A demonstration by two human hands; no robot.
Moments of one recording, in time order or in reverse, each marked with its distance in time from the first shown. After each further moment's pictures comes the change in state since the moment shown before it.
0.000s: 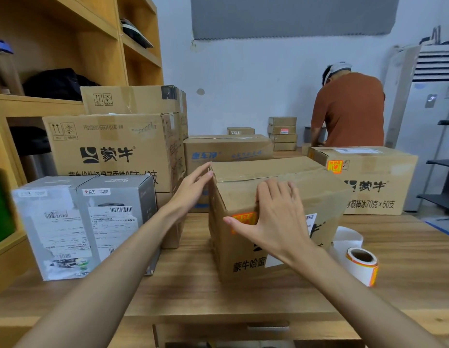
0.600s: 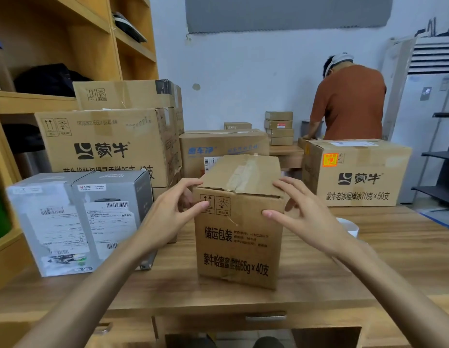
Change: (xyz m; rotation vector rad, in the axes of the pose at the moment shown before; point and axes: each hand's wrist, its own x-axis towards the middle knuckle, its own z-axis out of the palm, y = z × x) left_hand -0.082 -0.004 -0.017 0.406 0.071 0.313; right_hand -0.021 0.072 -0.020 0.351 -0.316 0.101
